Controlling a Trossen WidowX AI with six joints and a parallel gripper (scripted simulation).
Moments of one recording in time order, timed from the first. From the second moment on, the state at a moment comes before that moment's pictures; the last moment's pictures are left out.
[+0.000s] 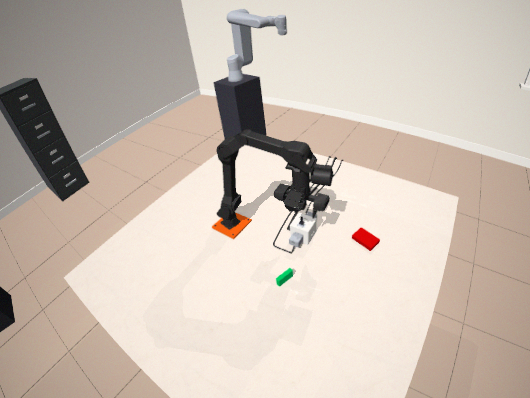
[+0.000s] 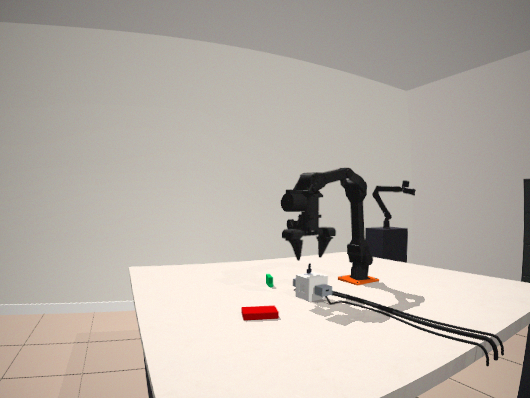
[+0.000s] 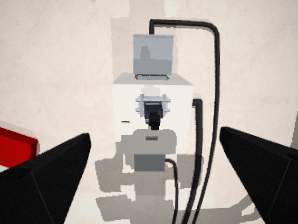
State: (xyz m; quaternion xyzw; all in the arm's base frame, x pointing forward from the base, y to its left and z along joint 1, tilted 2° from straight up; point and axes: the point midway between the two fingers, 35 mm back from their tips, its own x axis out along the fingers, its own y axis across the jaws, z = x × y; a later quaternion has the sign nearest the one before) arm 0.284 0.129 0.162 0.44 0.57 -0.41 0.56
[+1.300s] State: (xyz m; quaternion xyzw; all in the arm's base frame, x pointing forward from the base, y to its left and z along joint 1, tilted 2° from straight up) arm 0.284 0.130 0.142 0.44 0.57 -0.41 0.56
